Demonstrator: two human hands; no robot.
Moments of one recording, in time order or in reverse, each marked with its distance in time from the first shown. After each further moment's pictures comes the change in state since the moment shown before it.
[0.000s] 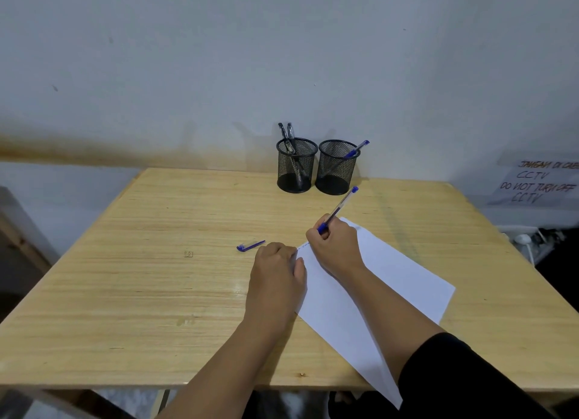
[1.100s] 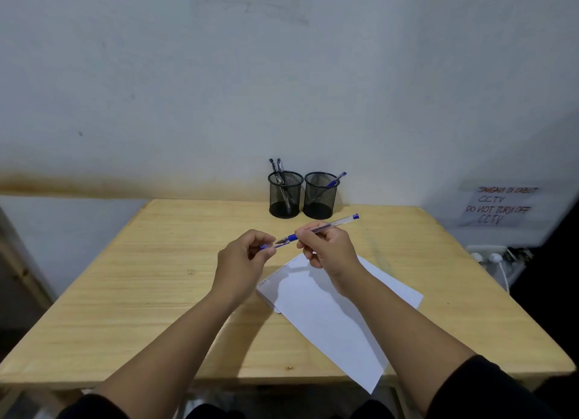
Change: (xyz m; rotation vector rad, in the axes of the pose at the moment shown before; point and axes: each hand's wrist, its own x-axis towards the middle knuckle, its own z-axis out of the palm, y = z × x) left_hand 0.016 0.022 -0.086 -0.446 -0.110 -0.128; right_hand -0.048 -0.063 -0.060 0.637 -0.201 0.072
